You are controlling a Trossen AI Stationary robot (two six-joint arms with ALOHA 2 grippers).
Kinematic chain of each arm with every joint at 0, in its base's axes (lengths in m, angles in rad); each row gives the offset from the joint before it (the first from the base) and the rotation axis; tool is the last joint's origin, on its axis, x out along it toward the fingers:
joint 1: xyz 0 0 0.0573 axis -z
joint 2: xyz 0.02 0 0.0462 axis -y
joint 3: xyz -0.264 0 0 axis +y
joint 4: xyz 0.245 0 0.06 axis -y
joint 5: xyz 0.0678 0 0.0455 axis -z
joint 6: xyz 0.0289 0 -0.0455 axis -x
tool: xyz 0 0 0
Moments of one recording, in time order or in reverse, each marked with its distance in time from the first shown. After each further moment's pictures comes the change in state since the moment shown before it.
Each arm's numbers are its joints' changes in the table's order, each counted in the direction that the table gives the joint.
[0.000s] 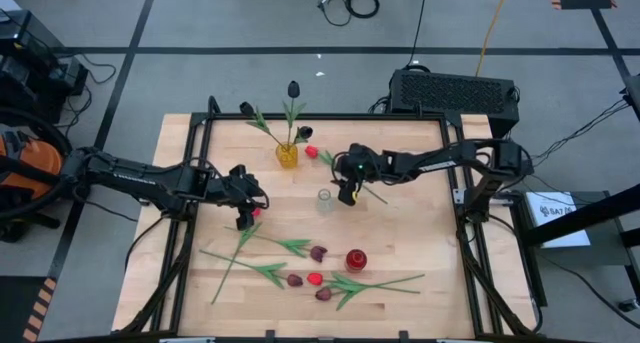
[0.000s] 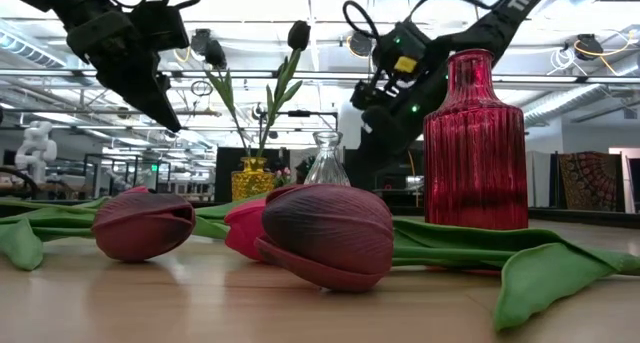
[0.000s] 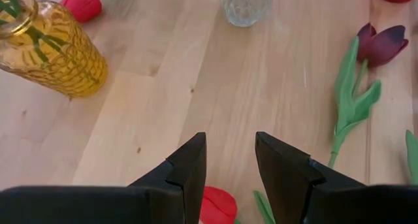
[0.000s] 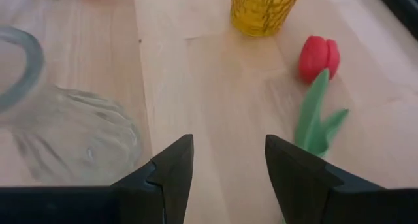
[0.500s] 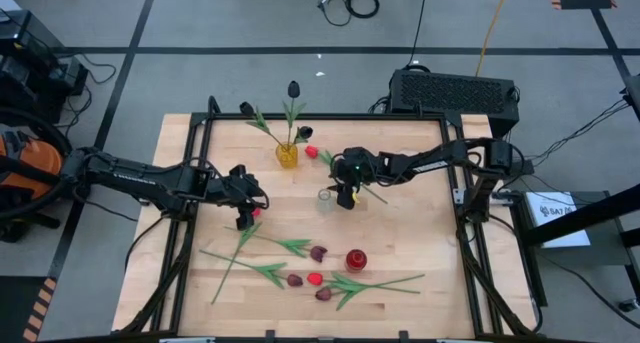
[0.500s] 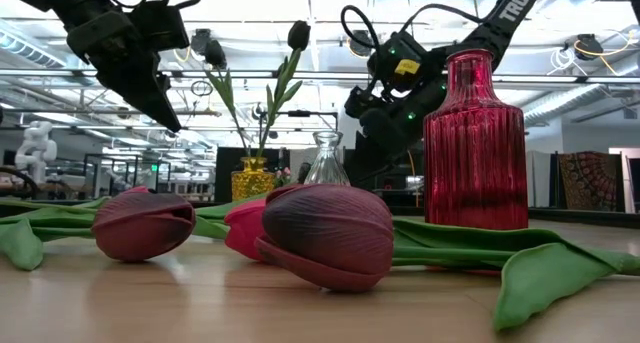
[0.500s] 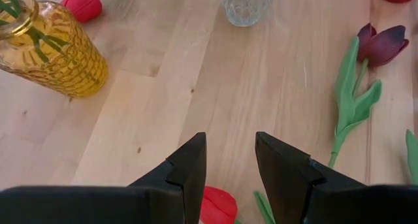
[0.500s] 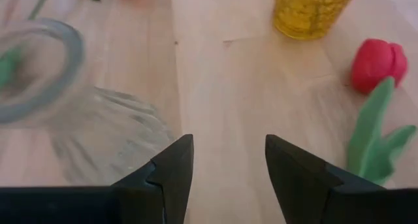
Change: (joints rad) left arm 0.000 0.000 0.000 0.000 0.000 -0.001; right arm 0.002 -0.061 -0.001 0.083 -0.137 0.007
